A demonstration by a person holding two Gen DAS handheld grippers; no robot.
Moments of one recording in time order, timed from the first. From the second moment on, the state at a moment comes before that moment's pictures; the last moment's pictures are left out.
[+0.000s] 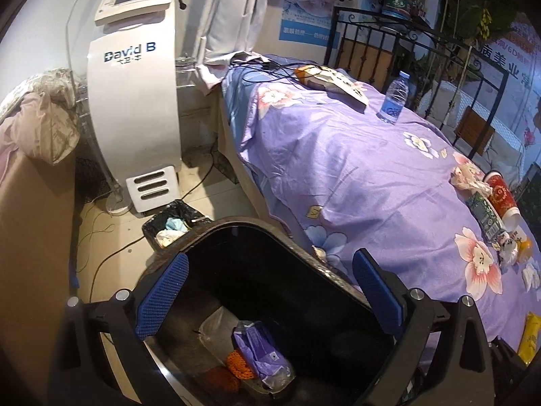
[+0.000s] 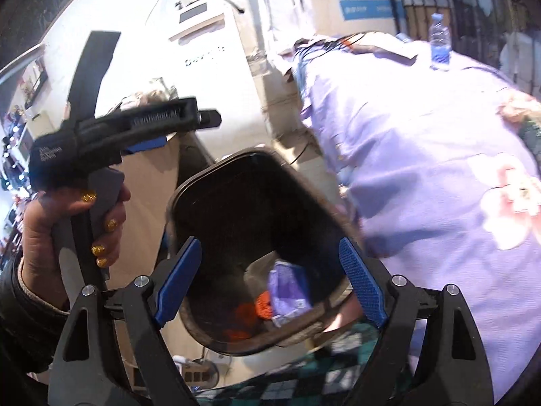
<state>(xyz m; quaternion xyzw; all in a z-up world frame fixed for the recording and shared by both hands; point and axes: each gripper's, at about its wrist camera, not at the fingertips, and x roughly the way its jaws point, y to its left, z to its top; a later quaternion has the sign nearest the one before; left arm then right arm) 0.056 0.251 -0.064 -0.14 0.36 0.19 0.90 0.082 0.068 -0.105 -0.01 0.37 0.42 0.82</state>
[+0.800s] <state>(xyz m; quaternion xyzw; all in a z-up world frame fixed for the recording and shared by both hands) 0.195 0.024 -0.080 -0.04 0.47 -0.12 0.88 0.125 -0.162 -0.077 0.01 0.39 0.21 0.90</state>
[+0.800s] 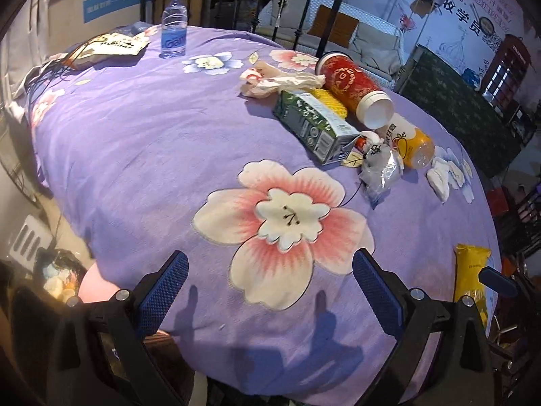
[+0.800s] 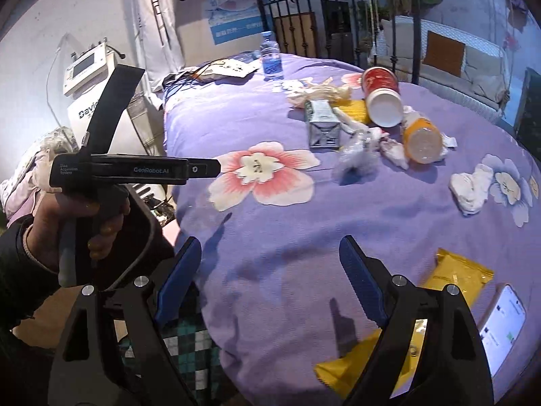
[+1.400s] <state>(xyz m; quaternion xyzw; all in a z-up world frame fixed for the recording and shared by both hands) 0.368 -0.061 -0.101 -0.01 0.55 -0.09 0.83 0.169 -0.239 -0.061 -0.02 0.39 0.14 0.91</state>
